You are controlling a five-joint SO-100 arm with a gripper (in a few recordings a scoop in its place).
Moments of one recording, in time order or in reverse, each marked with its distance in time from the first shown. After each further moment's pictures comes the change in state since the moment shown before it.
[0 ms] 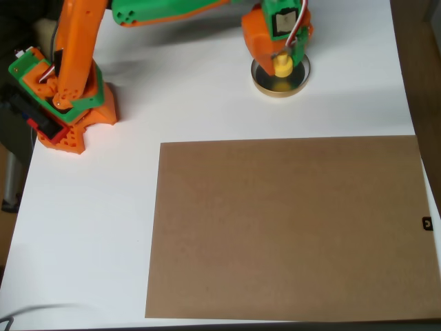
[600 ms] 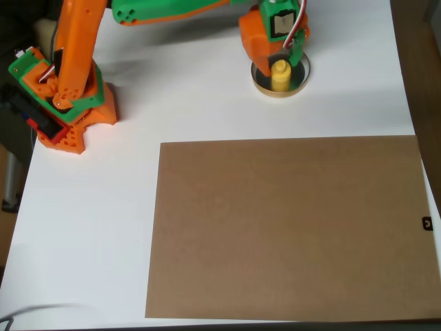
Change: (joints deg) arm -0.5 0.0 2.6 -0.5 0.4
